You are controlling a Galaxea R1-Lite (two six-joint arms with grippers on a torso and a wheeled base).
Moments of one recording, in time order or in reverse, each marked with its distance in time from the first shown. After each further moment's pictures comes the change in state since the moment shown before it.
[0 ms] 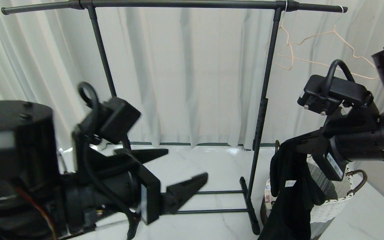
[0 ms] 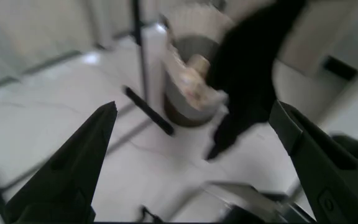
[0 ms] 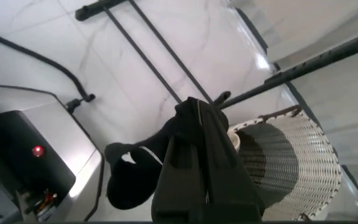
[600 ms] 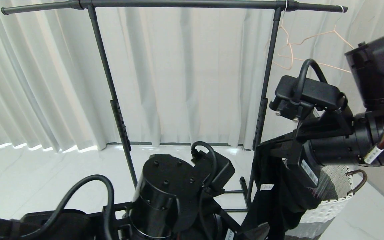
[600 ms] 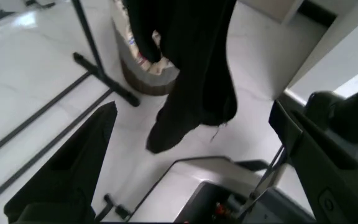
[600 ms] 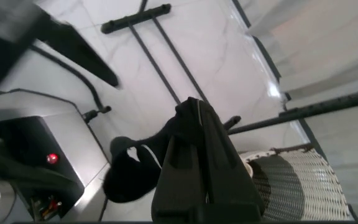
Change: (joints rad) left arm -0.164 0.355 -0.033 -0.188 0.003 -0.066; right arm 0.146 0.067 -0.049 -0.036 -0.013 -0.002
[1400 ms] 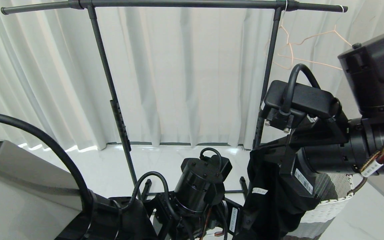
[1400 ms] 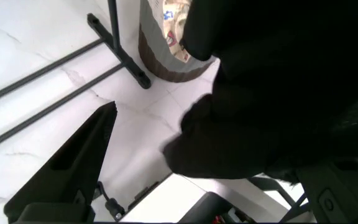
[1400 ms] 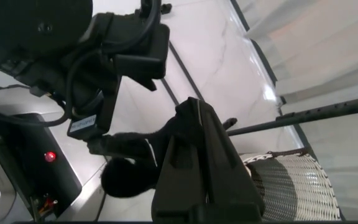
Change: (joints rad) left arm 0.087 0.240 -0.079 -0.049 0.027 -0.119; right arm 0.064 0.009 -0.010 0.006 -0.063 0.000
